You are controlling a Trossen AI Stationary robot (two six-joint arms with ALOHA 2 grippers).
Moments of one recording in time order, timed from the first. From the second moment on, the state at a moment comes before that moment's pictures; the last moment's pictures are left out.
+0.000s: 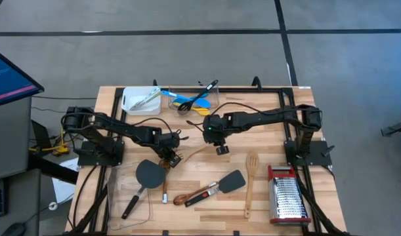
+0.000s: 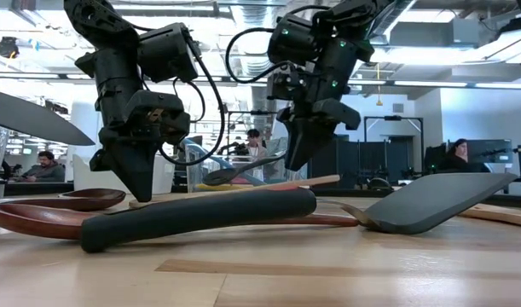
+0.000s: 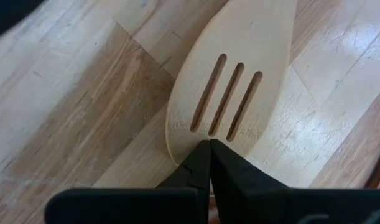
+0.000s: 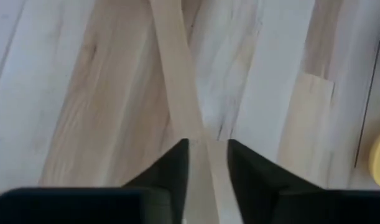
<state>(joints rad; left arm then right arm) 0.00 1.58 0.69 -0.31 0.13 -0.81 -0.10 1.86 1.26 -0.54 0.01 -0.42</state>
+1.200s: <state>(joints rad) 0.00 1.58 0.69 -0.30 0.13 -0.81 -0.13 1.95 1.24 -0.48 -0.01 -0.34</state>
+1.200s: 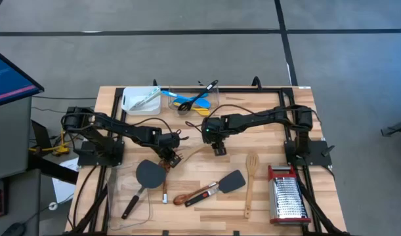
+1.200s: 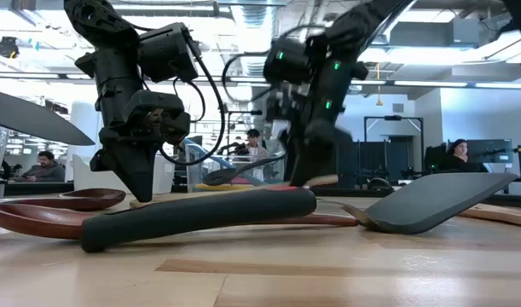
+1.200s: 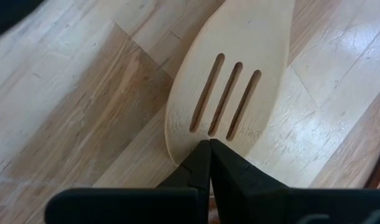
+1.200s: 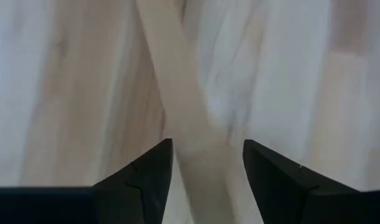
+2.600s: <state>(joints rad) 0.00 1.58 0.69 -0.29 0.12 -0.81 -0.12 1.99 1.24 -0.49 0.00 -0.34</state>
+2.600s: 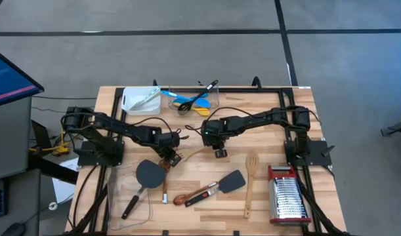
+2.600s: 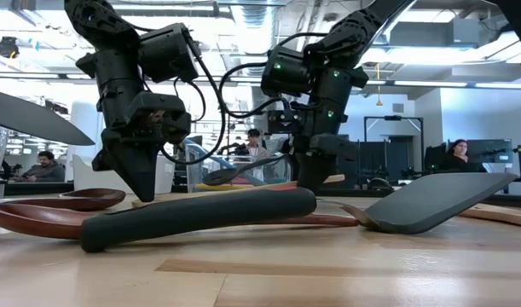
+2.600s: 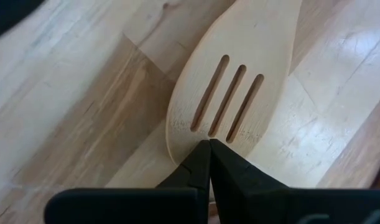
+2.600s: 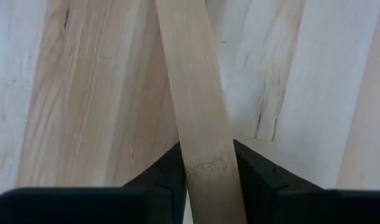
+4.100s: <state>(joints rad) 0.00 0.94 0.69 -0.26 -0.10 -0.45 -0.12 1.99 1.24 -0.49 0.00 -0.34</state>
